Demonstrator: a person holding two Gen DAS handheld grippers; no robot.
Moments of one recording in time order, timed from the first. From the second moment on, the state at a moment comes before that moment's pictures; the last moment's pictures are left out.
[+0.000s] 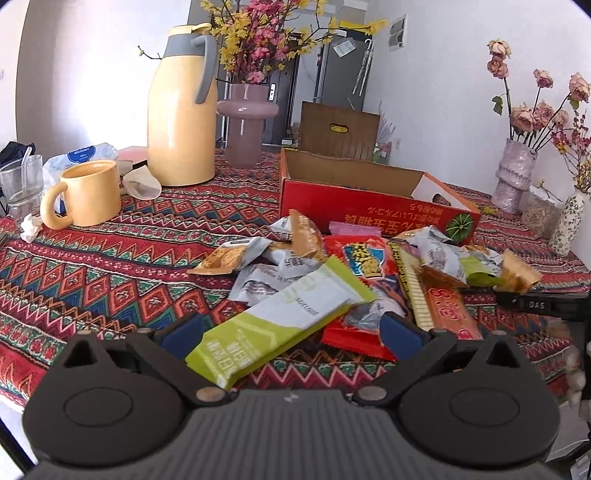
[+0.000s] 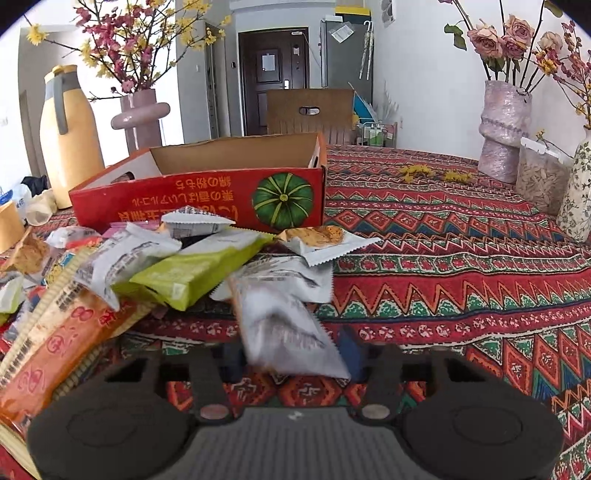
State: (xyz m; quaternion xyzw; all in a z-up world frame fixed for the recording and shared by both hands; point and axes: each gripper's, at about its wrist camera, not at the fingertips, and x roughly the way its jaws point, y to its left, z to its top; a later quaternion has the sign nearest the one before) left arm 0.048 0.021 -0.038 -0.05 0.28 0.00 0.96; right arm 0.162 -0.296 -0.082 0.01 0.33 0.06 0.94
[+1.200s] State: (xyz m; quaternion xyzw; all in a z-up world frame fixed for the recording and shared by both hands) left arm 0.089 0.041 -0.068 -0.03 0.33 -0.13 0.93; right arm 0.093 -0.280 -0.068 0.05 0.27 0.06 0.96
